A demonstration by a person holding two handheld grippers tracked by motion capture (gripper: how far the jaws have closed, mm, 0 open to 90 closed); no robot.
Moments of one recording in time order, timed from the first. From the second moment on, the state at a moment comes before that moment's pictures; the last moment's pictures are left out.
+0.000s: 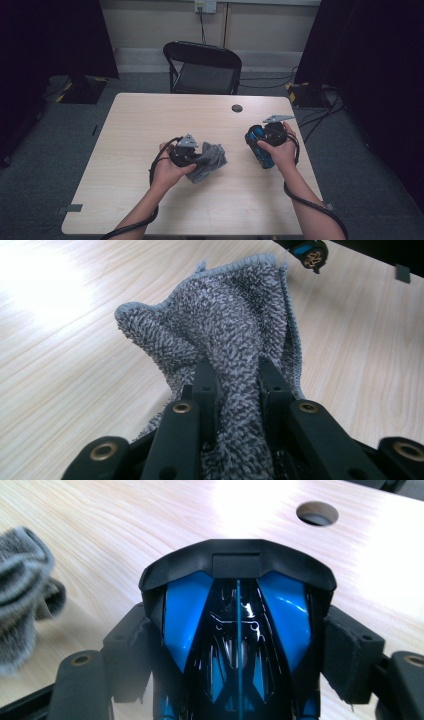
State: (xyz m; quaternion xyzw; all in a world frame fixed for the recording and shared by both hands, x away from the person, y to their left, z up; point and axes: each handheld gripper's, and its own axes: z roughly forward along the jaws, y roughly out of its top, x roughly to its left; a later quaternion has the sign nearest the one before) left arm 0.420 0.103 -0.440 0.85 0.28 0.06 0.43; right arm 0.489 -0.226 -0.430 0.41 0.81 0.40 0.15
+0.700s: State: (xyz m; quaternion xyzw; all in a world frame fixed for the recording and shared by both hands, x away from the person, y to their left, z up) left arm 0.425 0.123 -0.443 0.85 0.30 0.07 0.43; right arm 0.487 -0.250 -0.453 0.43 0.82 0.36 0.15
